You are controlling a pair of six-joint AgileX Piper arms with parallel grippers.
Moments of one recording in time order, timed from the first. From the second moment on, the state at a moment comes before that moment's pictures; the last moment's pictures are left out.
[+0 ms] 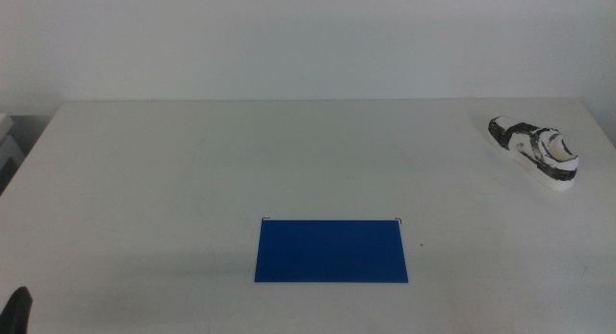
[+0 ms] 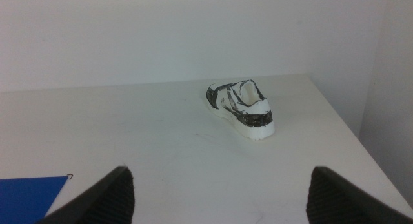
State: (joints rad) left arm 0.04 -0.01 0.03 0.10 0.17 -0.03; right arm -0.03 -0.01 0.02 0.04 0.17 0.04
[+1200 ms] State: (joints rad) left arm 0.04 -0.01 0.03 0.10 0.17 -0.03; right arm -0.03 1.38 -1.40 0.00 1.01 -0.08
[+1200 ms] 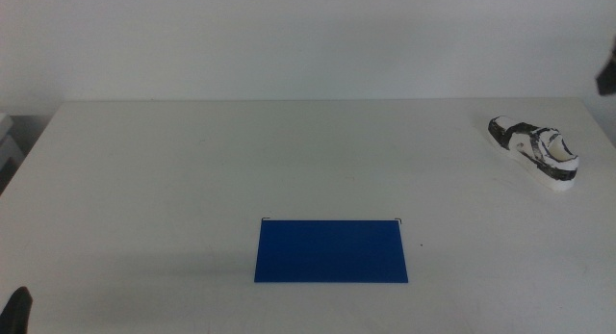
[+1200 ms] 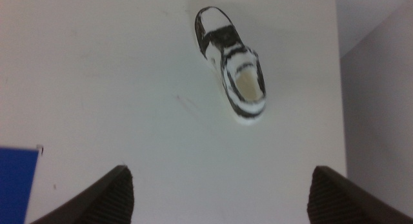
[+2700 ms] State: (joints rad) left arm 0.04 -0.01 0.03 0.10 0.17 -0.03; right arm -0.11 2.28 -1.94 0.11 0.95 -0.49
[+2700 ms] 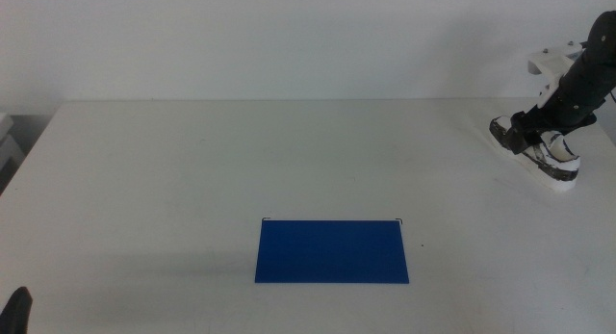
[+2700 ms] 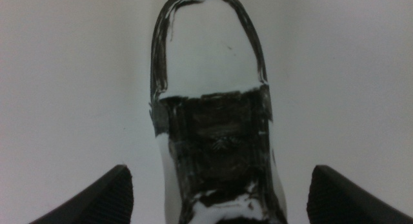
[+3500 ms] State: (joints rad) left arm 0.04 -0.01 0.03 0.10 0.17 -0.03; right arm -0.12 2.29 -1.94 0.13 0.98 -0.49
